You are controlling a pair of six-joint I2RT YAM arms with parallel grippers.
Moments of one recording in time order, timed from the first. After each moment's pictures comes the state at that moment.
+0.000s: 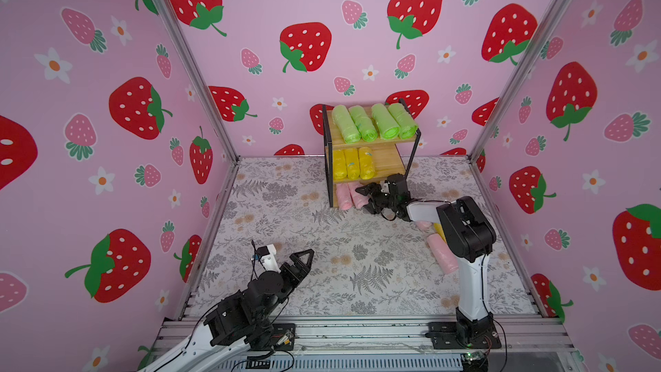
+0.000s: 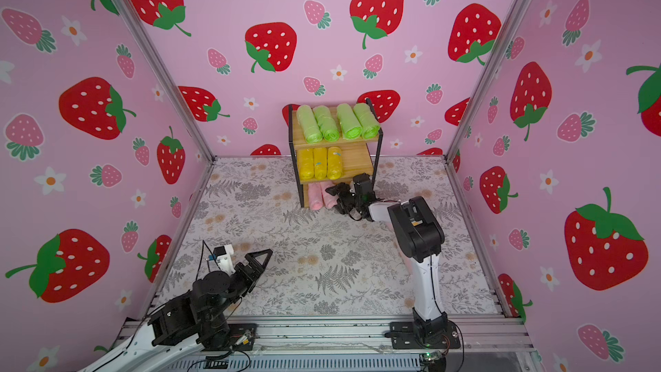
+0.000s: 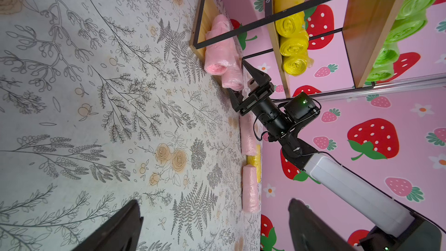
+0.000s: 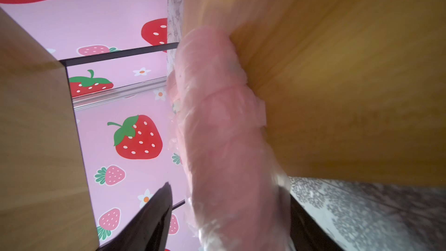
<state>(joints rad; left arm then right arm) -0.92 0.20 0.33 -0.55 -0.36 -1.38 0.45 2.13 1.24 0.33 -0.50 1.41</state>
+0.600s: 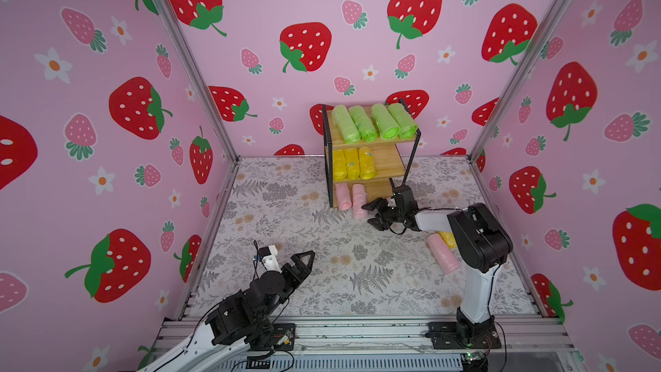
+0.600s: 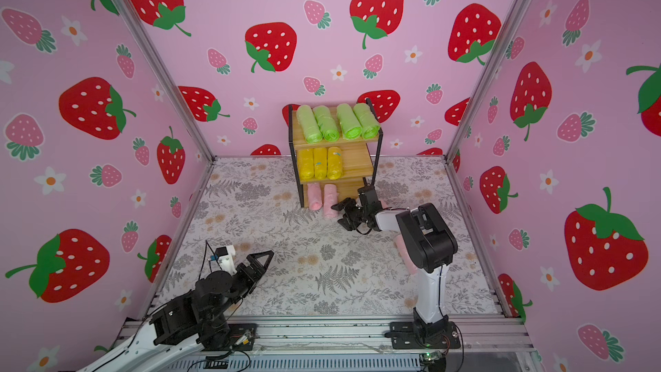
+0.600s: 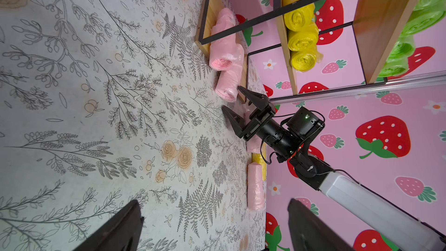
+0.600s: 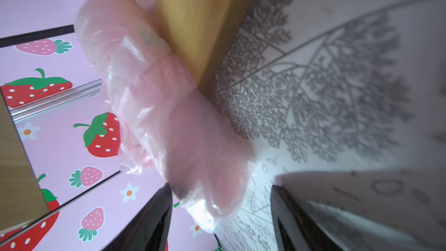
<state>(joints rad) -0.92 0.21 0.32 -0.55 -0.35 -1.38 0.44 1.96 1.02 0.19 -0.51 1.38</state>
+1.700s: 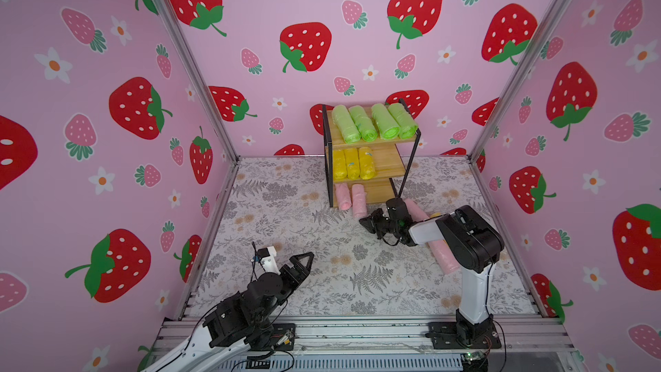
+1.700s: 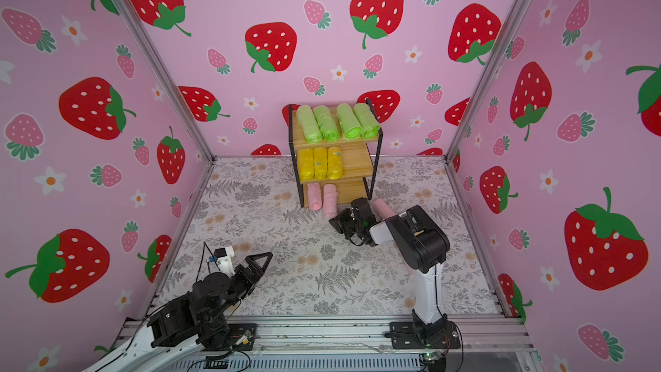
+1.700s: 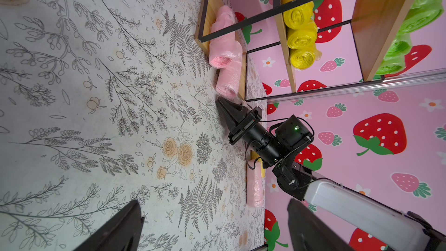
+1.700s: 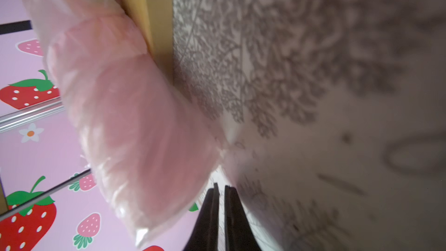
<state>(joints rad) -0.92 0.16 0.32 -0.59 -0.34 -1.38 0.54 2.03 0.91 0.53 -0.39 1.56</state>
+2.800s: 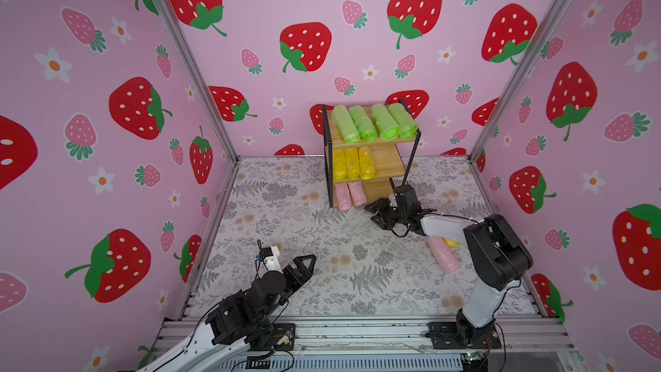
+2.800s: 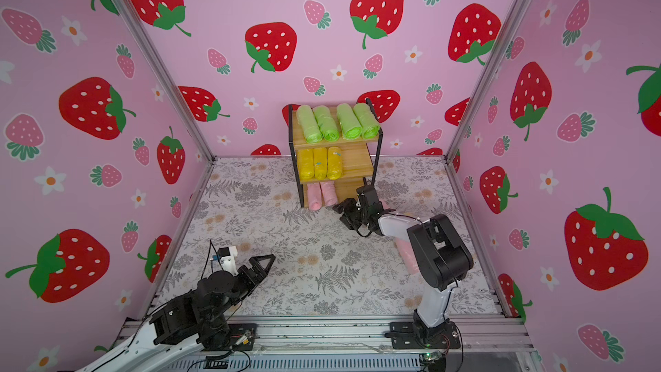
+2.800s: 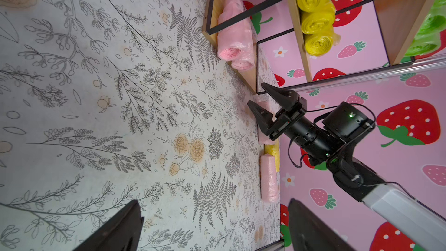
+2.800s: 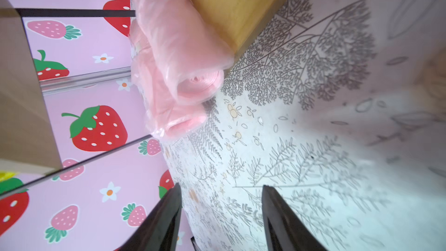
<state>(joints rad) -0.92 0.24 0.33 -0.58 -0.31 -1.34 0.49 1.73 0.95 0.06 -0.37 1.25</state>
